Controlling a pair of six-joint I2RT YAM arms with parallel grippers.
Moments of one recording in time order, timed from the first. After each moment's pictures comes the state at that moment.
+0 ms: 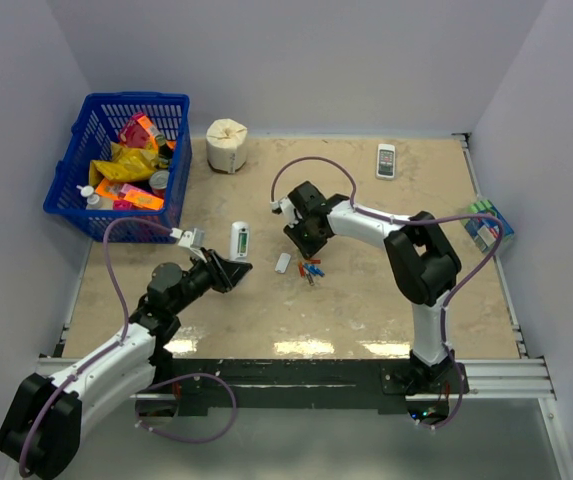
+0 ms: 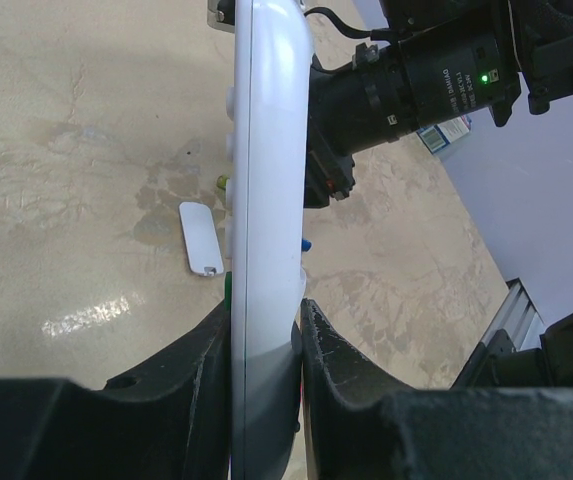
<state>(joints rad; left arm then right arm) -0.45 0.79 0.16 0.51 0.27 -0.66 0.66 2.00 1.40 -0.59 -0.06 -0.12</state>
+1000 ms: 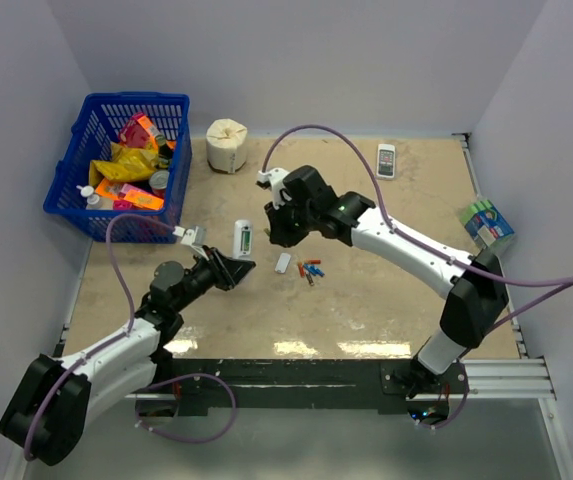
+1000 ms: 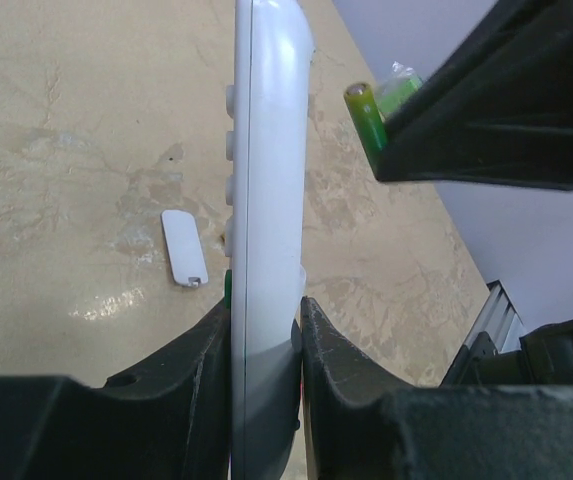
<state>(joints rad) -0.45 0.90 0.15 0.64 0.30 -0.70 0.79 1.65 1.45 -0.57 -0.13 0.12</state>
